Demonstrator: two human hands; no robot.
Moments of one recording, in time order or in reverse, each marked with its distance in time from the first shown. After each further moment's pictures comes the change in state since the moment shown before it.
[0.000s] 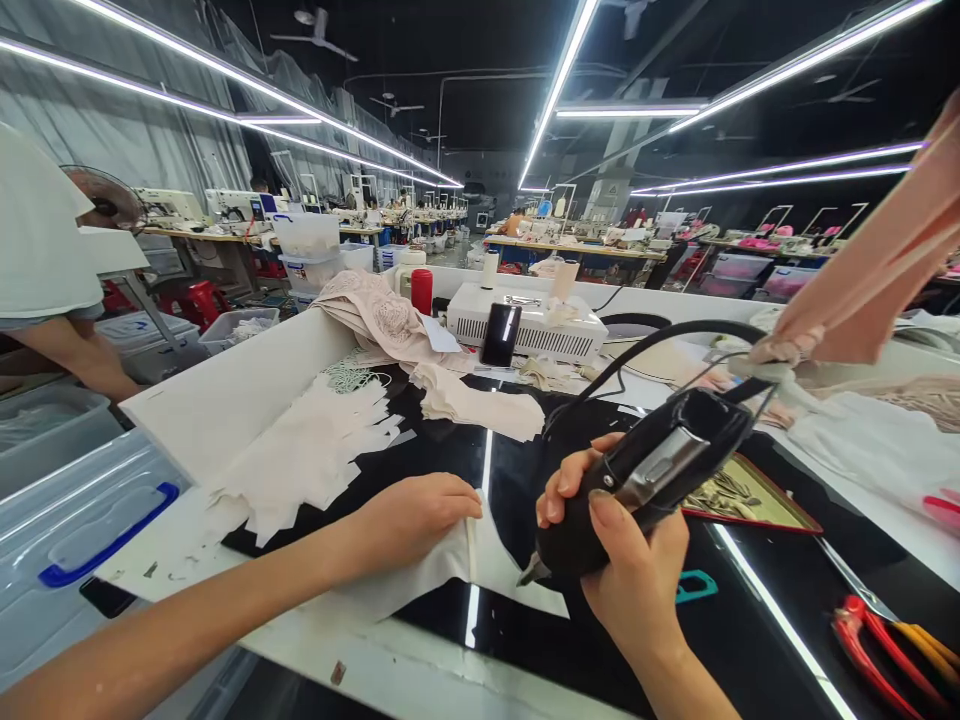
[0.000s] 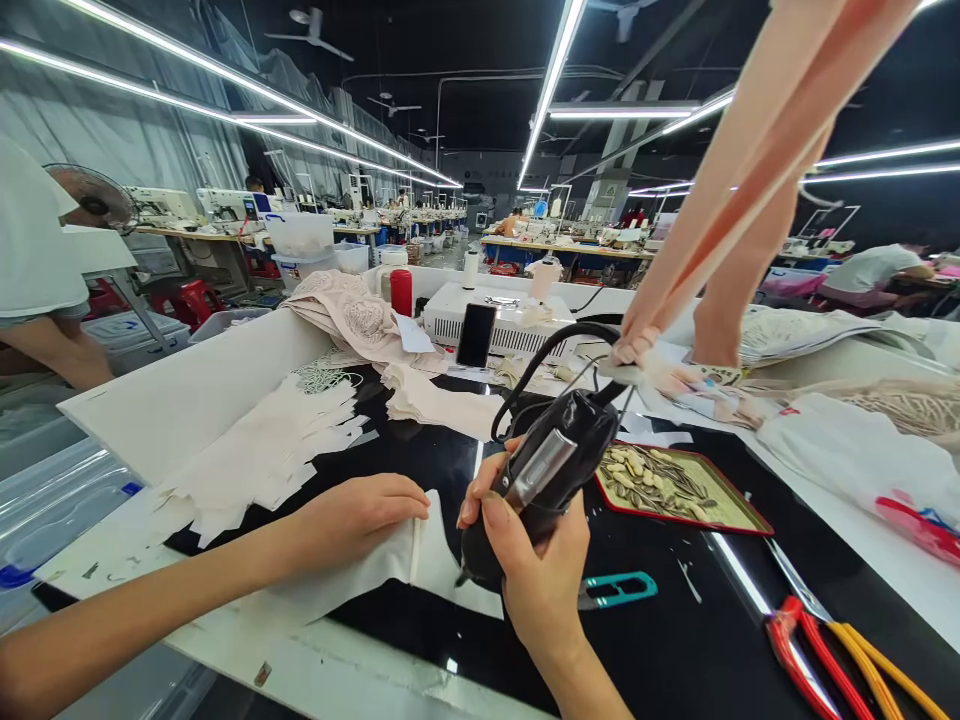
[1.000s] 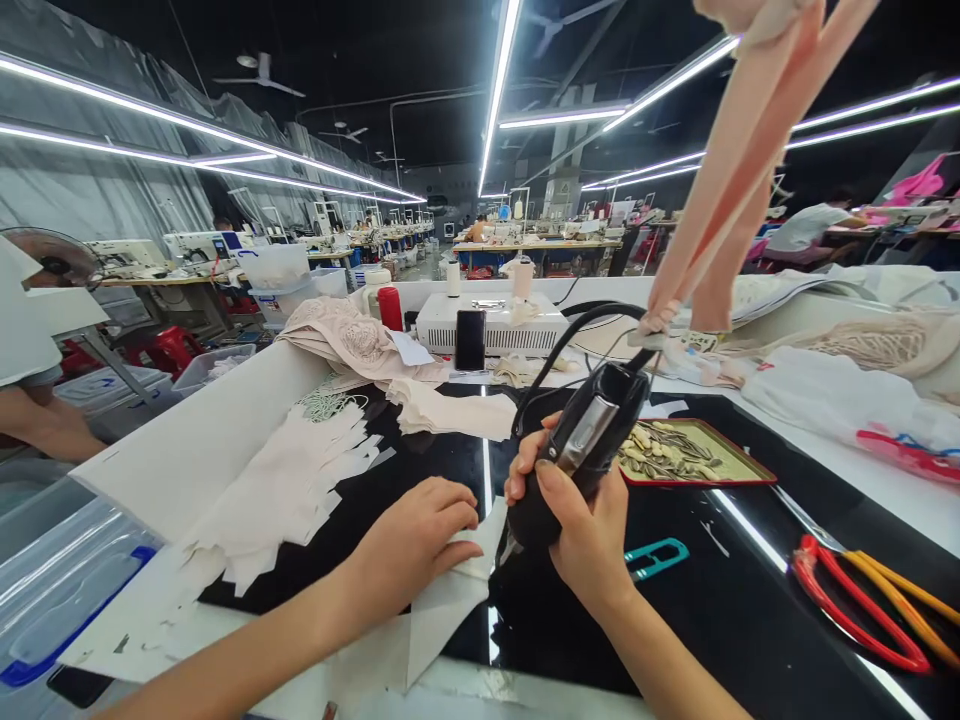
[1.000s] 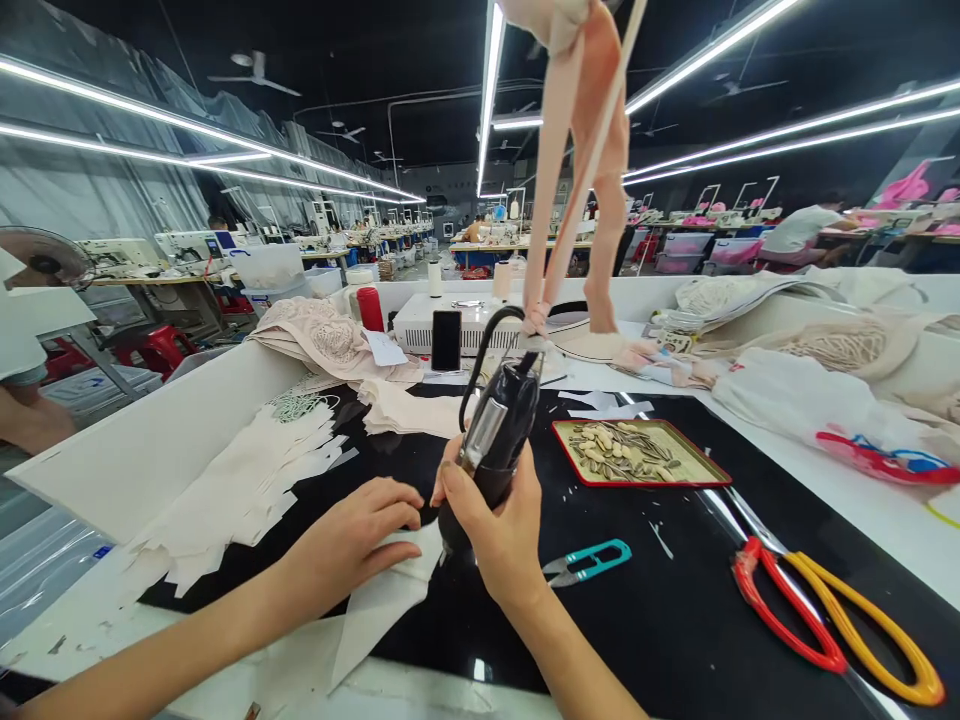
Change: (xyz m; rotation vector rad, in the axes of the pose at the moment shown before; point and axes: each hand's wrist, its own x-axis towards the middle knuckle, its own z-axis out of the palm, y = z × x) left_hand 0.019 0.034 -0.010 0.031 -0.063 -0.211; right_hand 0.009 0.013 0.000 -0.013 0.053 -0.007
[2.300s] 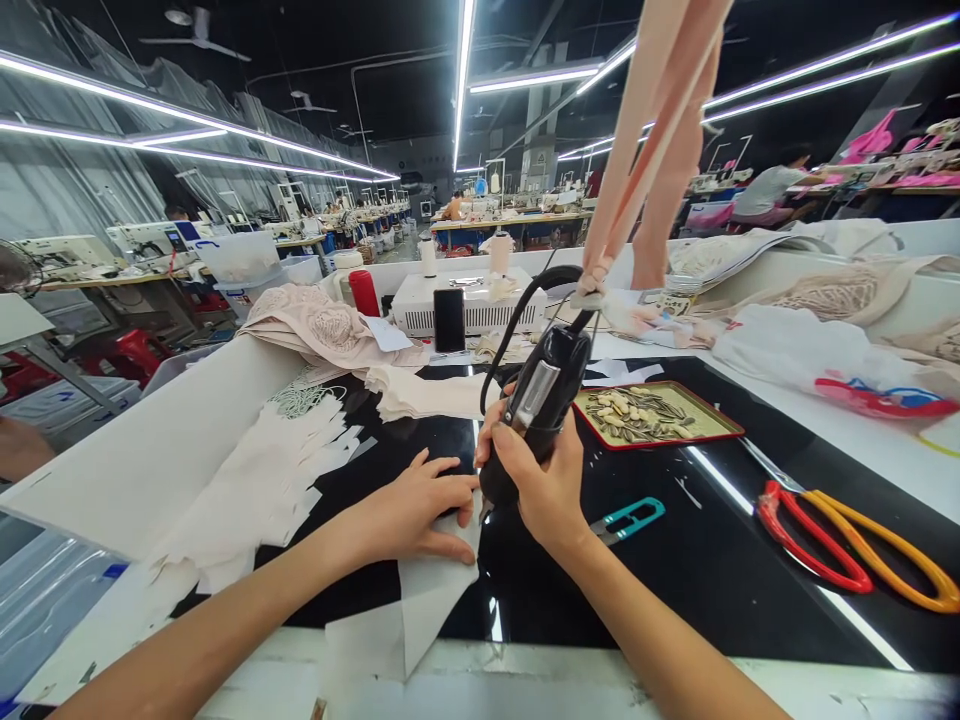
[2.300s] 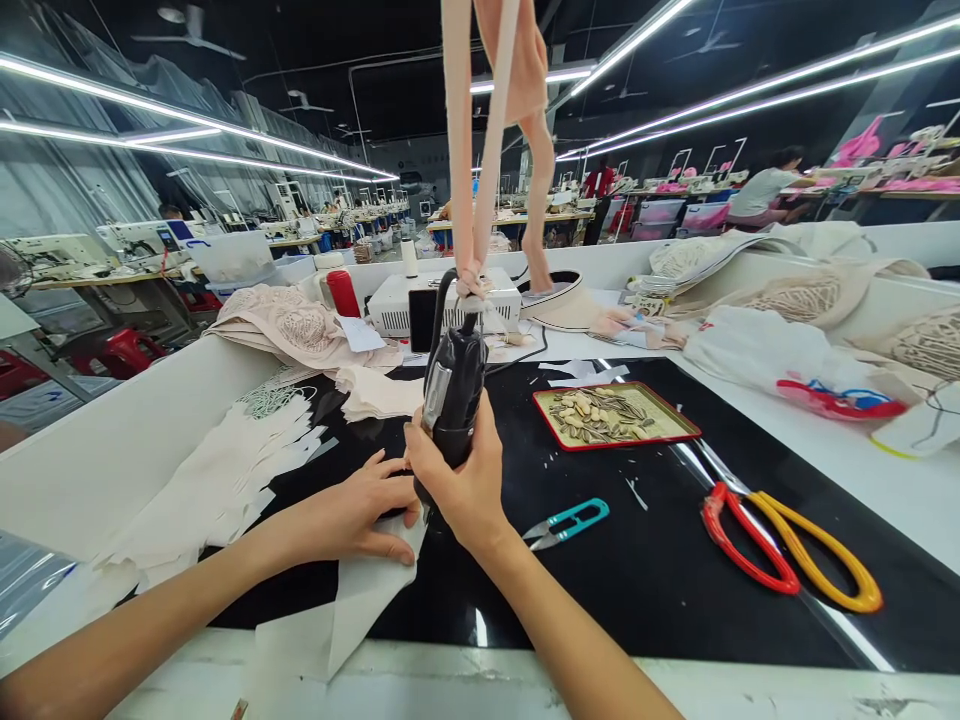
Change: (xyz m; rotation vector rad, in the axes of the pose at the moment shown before) left_hand 0.031 -0.019 -0.005 -0.197 -0.402 -0.003; right_hand 0.012 0.011 0.004 -0.132 0.076 -0.014
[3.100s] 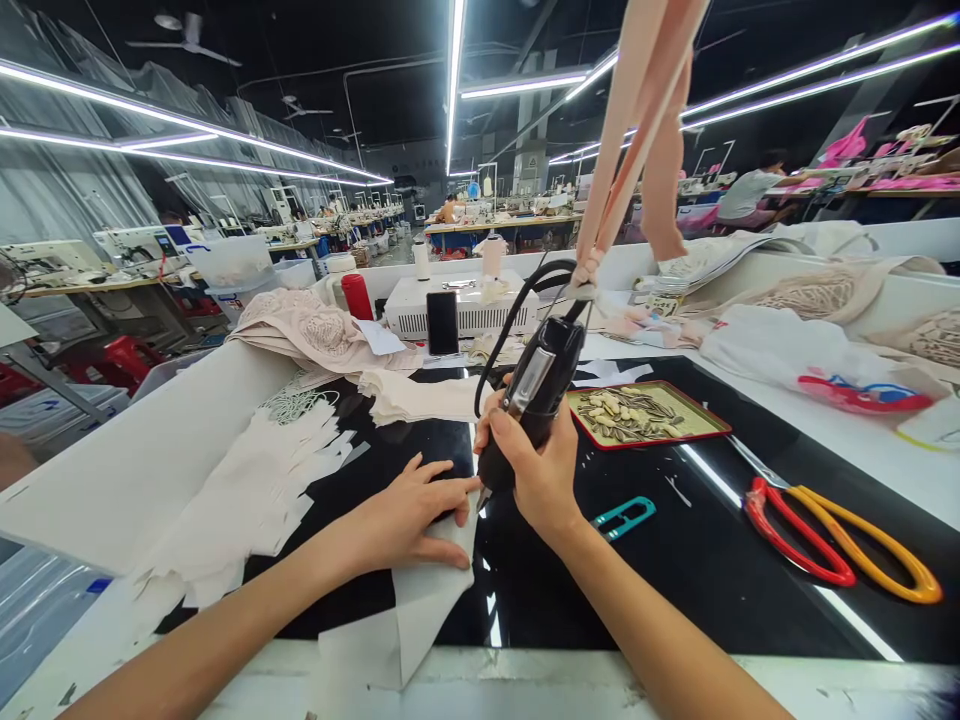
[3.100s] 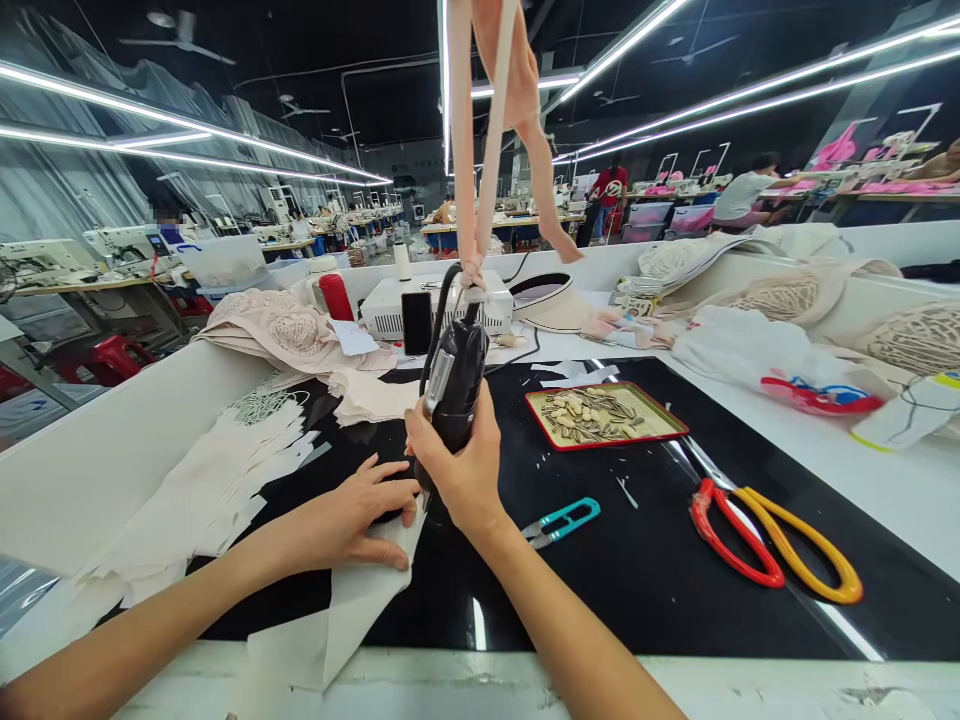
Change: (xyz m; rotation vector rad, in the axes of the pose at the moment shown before) left_hand 0.000 -0.002 0.002 0.010 -0.015 -0.036; right_hand 0.013 0.004 0.000 0.068 0.022 -0.029
